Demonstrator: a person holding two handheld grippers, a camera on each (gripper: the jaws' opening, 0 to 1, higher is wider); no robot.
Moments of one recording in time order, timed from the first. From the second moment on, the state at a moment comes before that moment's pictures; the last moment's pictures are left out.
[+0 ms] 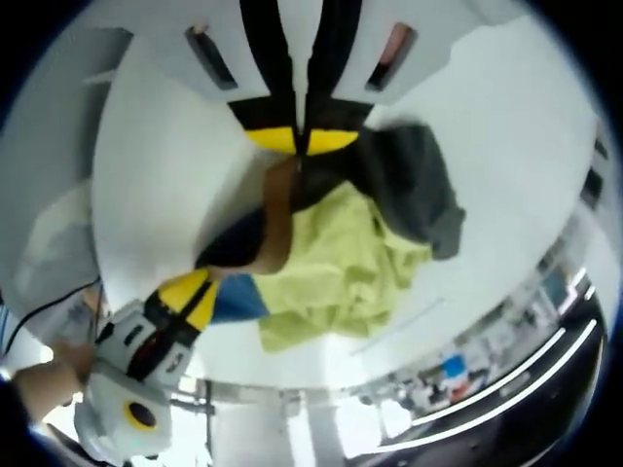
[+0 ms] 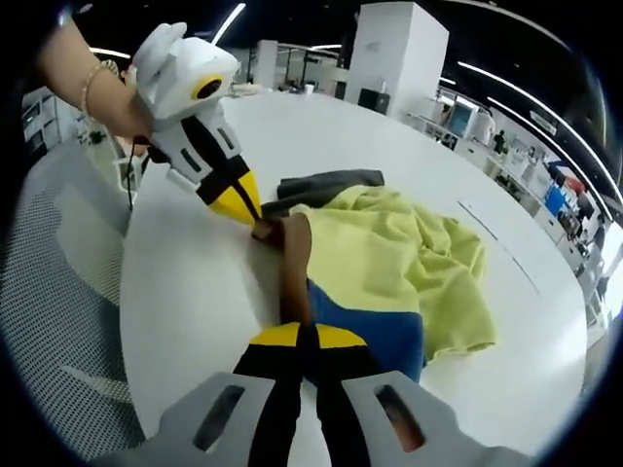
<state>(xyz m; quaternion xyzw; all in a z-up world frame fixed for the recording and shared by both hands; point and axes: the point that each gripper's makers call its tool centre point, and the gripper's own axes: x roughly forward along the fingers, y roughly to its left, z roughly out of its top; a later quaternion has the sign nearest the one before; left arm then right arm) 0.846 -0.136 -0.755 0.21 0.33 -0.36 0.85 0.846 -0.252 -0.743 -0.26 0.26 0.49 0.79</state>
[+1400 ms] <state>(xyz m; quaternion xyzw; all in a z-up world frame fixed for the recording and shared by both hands) 0.841 -0.114 -0.540 0.13 0.18 -0.29 0.93 0.859 -0.263 -0.526 -0.22 0.10 0.39 0.89</state>
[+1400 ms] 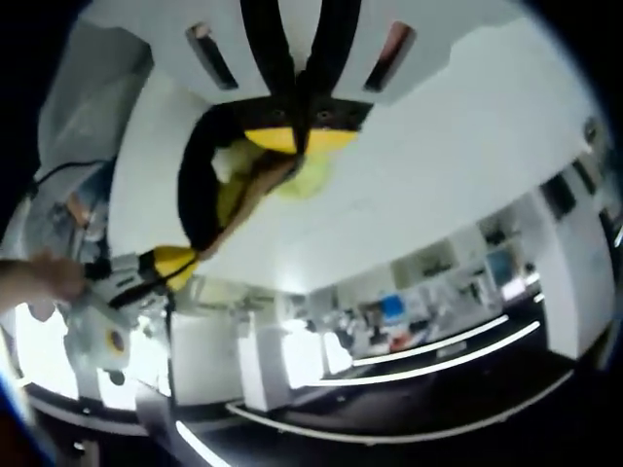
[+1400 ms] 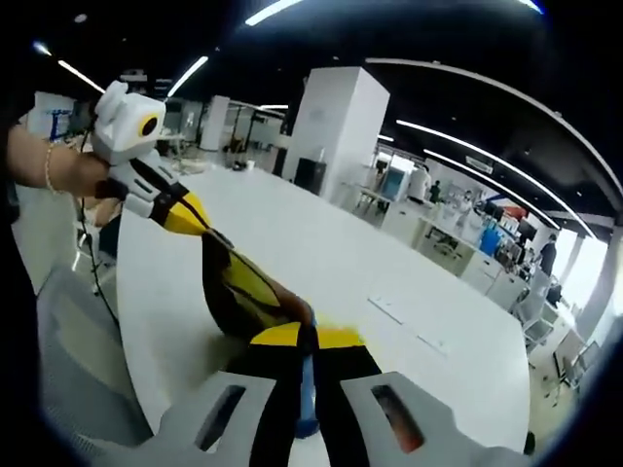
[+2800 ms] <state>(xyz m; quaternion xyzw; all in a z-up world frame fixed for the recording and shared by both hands) 0.792 -0.112 -0.337 0.05 -0.02 -0.31 0.95 0.807 -0.263 -0.316 -0.18 -0.11 0.38 0.90</state>
